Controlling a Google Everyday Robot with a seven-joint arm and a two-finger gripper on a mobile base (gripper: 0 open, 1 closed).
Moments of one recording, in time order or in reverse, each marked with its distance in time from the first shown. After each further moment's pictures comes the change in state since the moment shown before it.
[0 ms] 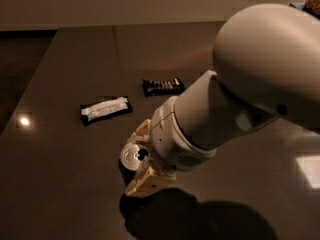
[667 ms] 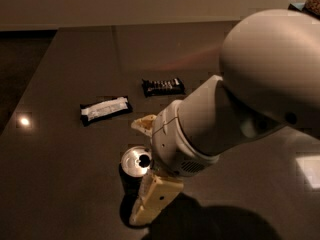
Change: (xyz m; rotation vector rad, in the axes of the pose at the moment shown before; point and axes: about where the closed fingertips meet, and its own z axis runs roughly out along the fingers) arm 0.000 0.006 -0.001 0.011 -0.012 -0.009
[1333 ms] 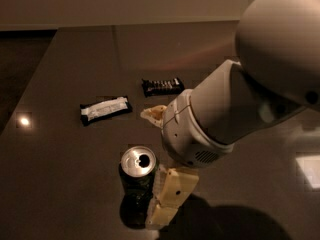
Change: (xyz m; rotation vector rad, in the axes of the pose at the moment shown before) arm 0.007 -0.003 -0.022 -0.014 0.028 -0.005
